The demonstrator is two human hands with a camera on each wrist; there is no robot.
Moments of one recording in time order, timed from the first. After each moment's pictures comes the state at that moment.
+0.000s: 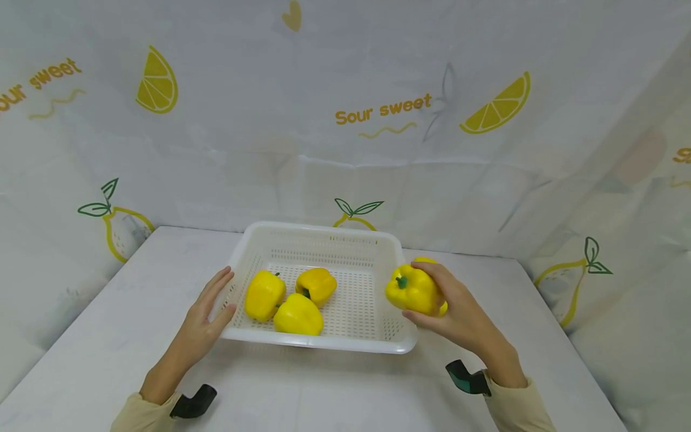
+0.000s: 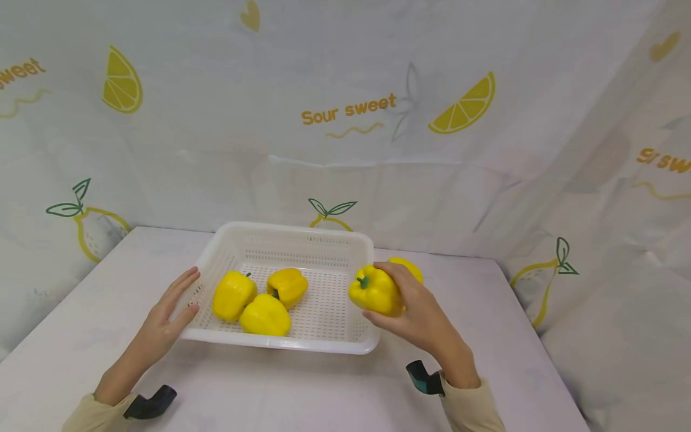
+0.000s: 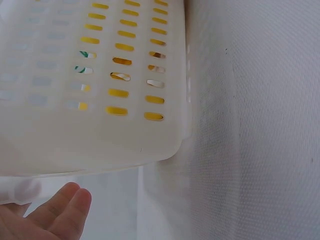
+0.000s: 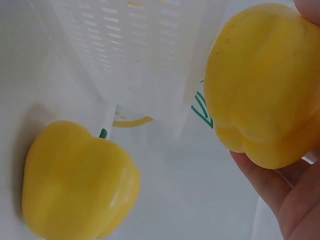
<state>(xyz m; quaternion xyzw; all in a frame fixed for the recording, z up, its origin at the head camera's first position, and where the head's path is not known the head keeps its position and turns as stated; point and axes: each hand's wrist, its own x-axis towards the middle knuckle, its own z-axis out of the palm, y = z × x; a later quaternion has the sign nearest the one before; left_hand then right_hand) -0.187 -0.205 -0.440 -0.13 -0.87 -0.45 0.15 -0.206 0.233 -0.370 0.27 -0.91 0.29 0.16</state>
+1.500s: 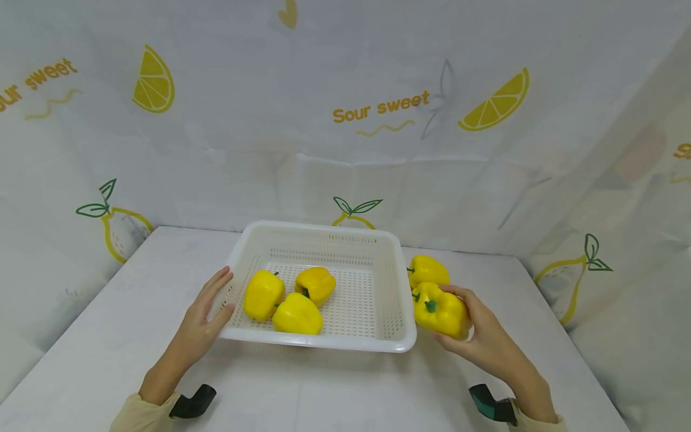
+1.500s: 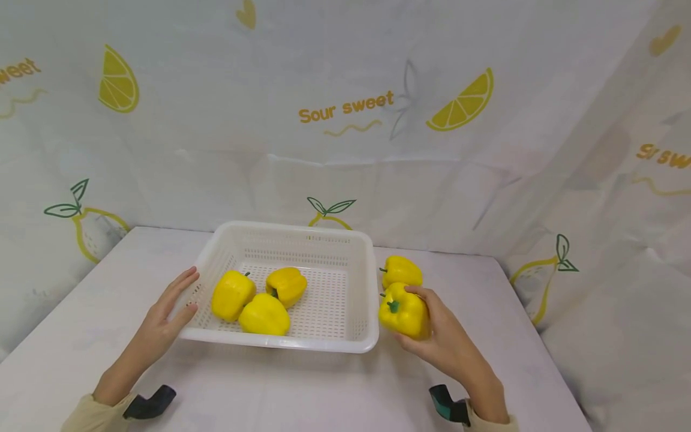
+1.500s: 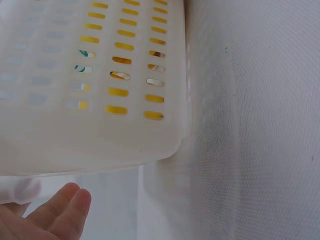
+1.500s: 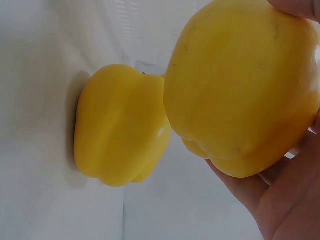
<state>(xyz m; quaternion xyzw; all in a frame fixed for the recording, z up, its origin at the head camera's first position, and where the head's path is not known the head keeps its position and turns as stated) -0.186 -0.206 -0.442 -0.14 -0.86 -0.46 0.16 -0.174 0.271 -0.396 0.20 -0.92 0.32 0.13</state>
